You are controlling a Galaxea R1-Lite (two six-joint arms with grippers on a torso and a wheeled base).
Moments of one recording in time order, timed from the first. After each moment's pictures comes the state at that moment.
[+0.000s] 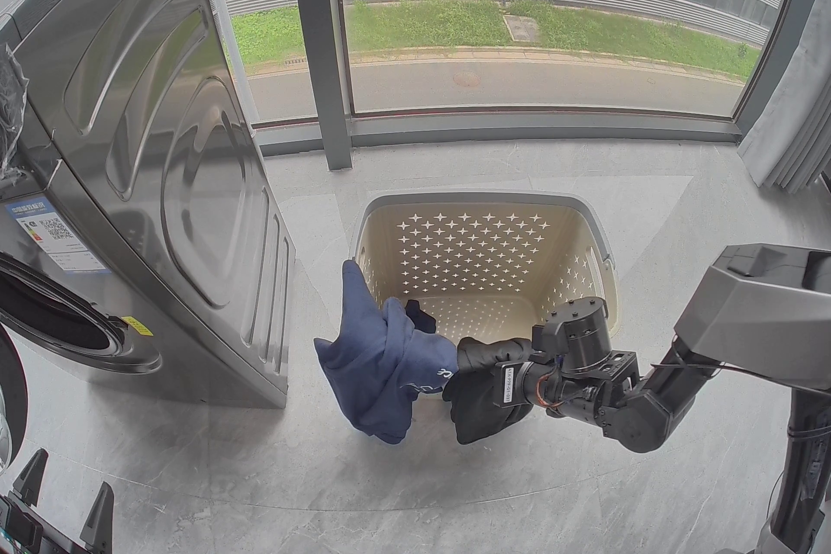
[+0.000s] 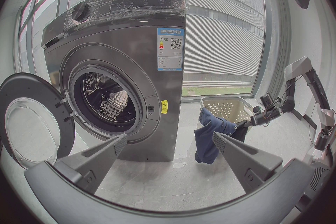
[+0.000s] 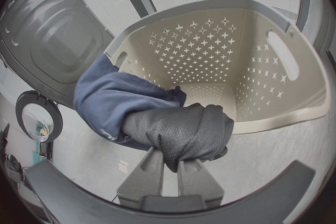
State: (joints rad) left arm 0.00 0.02 -0.02 0.01 -0.01 -0.02; right arm 0.60 2.23 -0.79 -0.90 -0.10 0.35
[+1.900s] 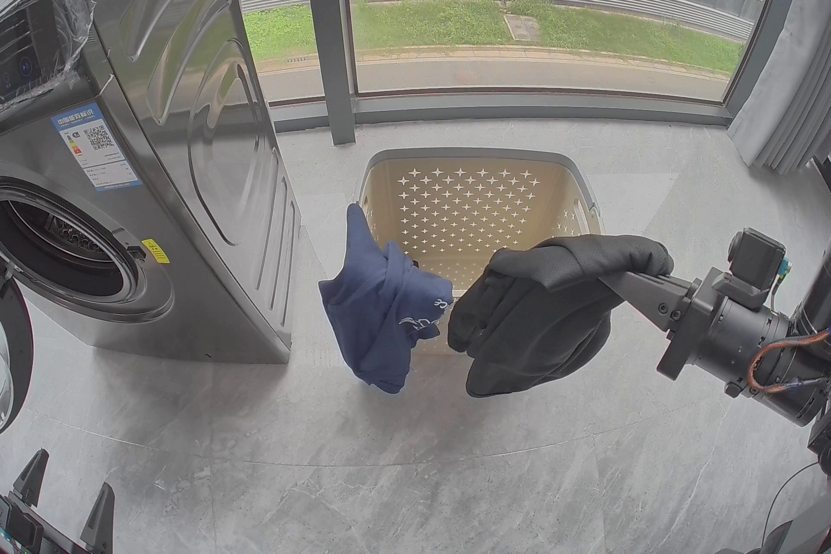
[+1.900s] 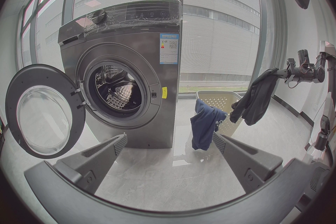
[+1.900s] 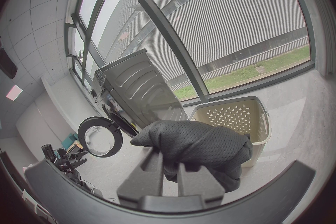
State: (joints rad) left arm -0.01 0.02 -0.02 0.01 -0.01 -0.02; right arm 0.69 1.39 -0.42 -1.02 0.03 0.29
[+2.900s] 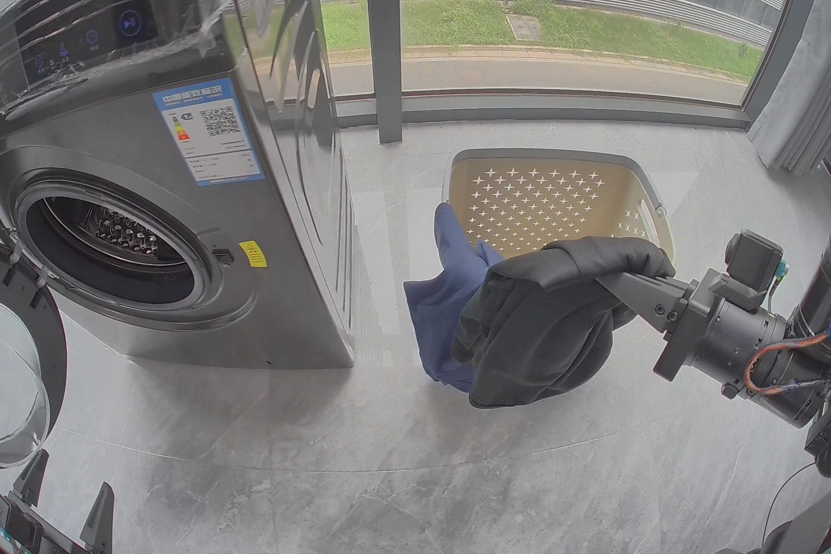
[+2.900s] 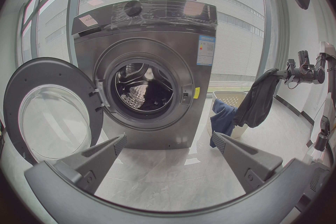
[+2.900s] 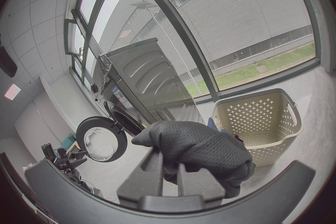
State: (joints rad) left arm -0.01 0.02 -0.02 0.01 -0.01 -0.02; right arm 0.70 1.40 -0.41 -1.05 0.03 0.29
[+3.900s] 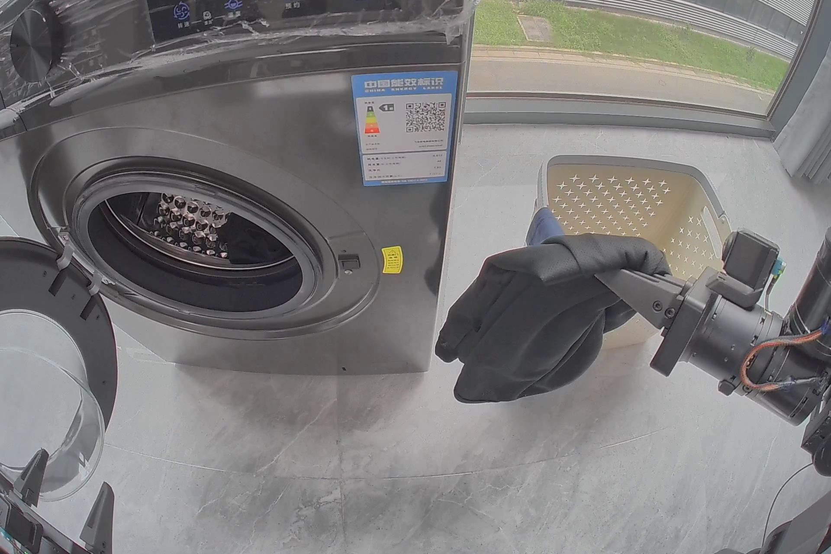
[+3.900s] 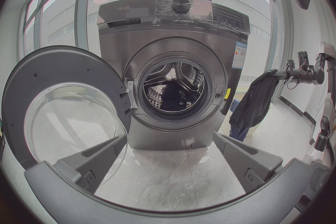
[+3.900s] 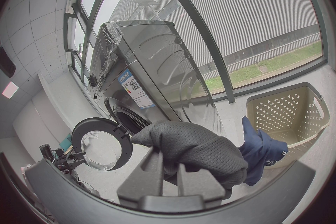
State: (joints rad) left arm -0.01 0.02 -0.02 0.01 -0.01 -0.02; right arm 0.68 1.41 -0.41 -1.06 0.03 0.29
